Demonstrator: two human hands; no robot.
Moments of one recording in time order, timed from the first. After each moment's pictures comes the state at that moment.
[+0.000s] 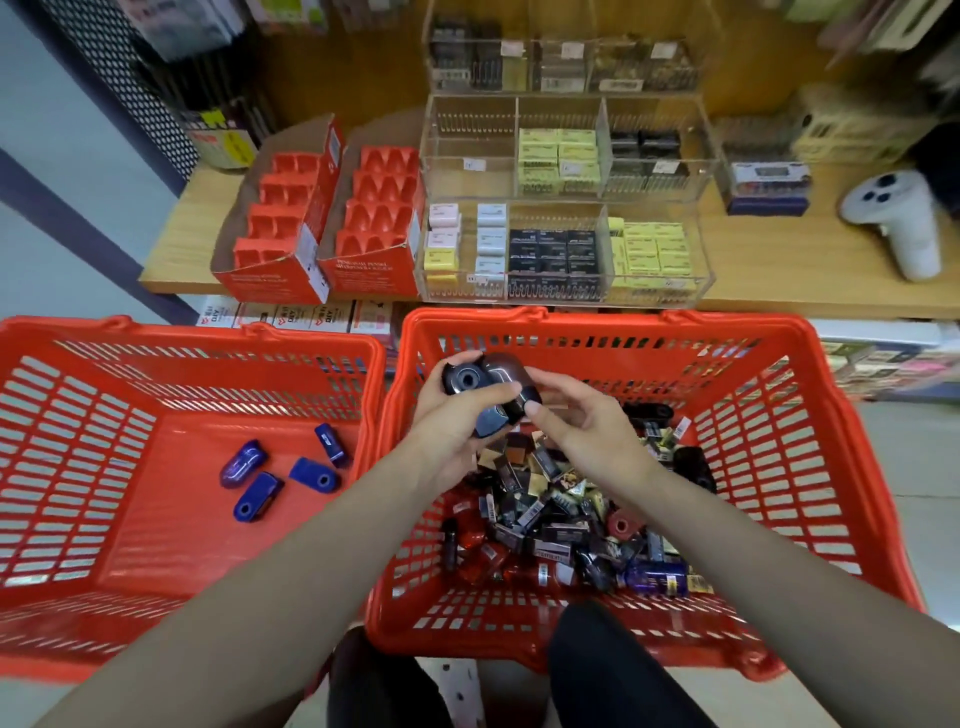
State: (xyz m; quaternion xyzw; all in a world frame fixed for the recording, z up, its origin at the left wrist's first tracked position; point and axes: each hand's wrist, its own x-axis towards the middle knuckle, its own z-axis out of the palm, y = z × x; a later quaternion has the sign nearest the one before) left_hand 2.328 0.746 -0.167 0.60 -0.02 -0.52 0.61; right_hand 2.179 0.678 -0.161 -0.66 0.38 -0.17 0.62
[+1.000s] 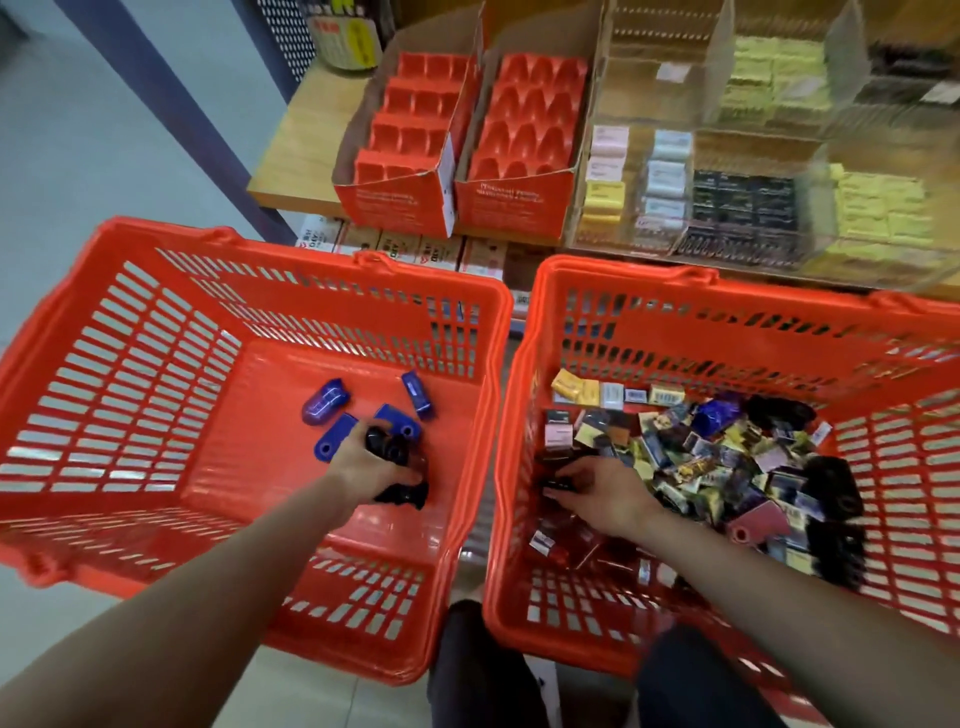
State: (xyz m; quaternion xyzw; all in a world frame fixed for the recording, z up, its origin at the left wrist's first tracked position) left_hand 2.468 0.922 -0.291 0.84 -0.03 -0.42 0.36; right_hand 2.233 0.739 -0.283 -0.76 0.43 0.18 0.45
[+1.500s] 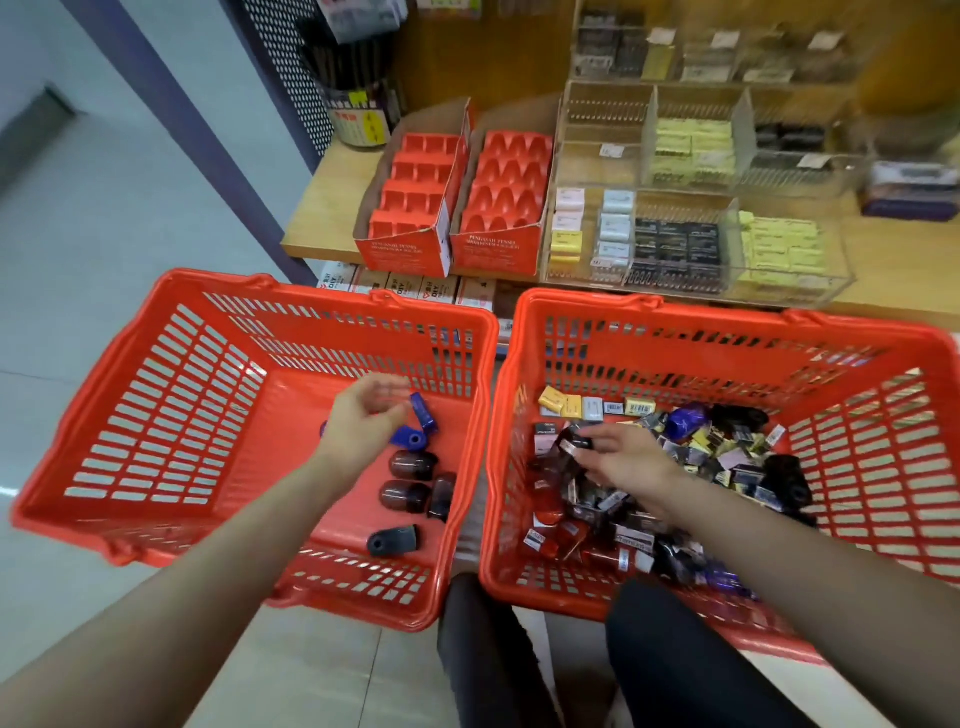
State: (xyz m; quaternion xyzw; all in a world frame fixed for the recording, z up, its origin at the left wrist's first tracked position) left_hand 2.462 0.897 -0.184 0.81 -0.19 -0.32 0.46; right_hand 2.220 0.719 -0.206 -0.58 0.52 0.04 0.63
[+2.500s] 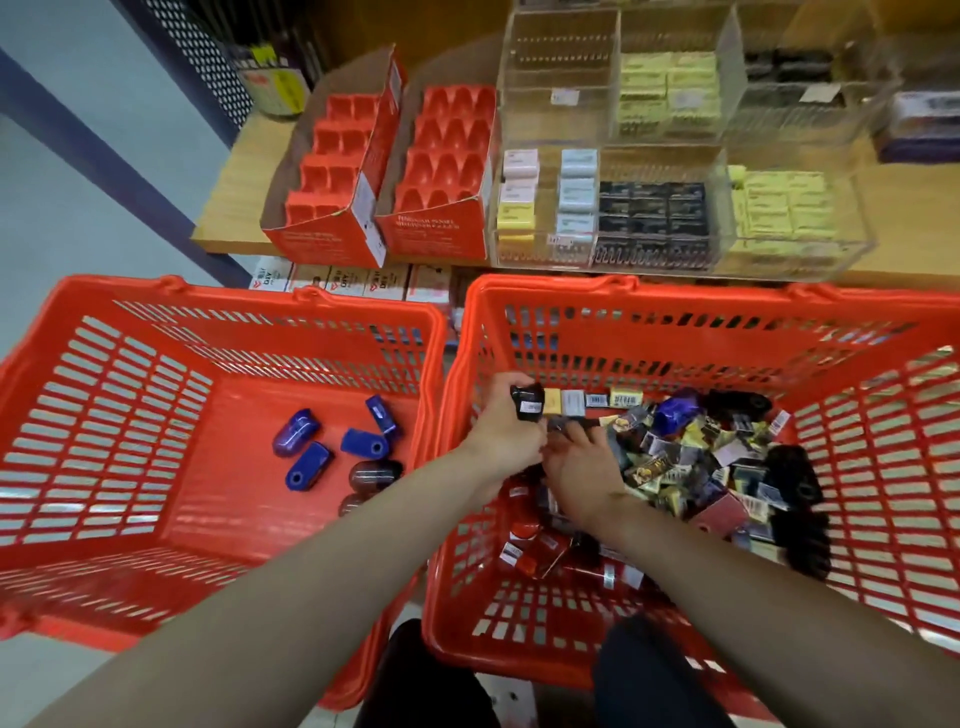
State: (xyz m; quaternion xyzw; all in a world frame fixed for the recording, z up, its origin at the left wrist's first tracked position) left_hand 2.340 0.765 -0.210 0.73 -0.16 -0.53 0.39; right_hand 2.231 0.711 -0.310 -0.95 0.23 0.22 0.03
